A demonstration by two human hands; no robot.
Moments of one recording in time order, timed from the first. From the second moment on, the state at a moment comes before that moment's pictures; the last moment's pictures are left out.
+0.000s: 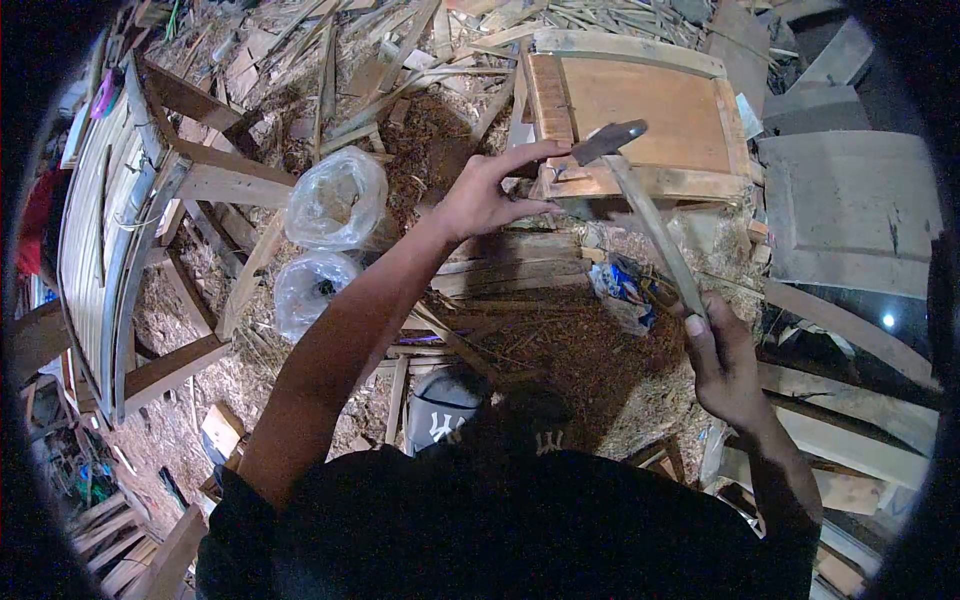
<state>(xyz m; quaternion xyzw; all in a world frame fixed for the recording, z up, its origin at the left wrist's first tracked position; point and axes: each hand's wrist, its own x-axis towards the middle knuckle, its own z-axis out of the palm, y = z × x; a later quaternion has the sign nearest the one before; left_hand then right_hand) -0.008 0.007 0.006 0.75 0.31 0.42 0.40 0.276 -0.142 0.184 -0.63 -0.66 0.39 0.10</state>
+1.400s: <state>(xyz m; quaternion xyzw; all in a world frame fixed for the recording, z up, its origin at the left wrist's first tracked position) -0.002 0.005 -0.003 0.74 0.32 0.46 0.37 0.264 -0.127 0.227 -0.65 -0.65 0.36 0.15</state>
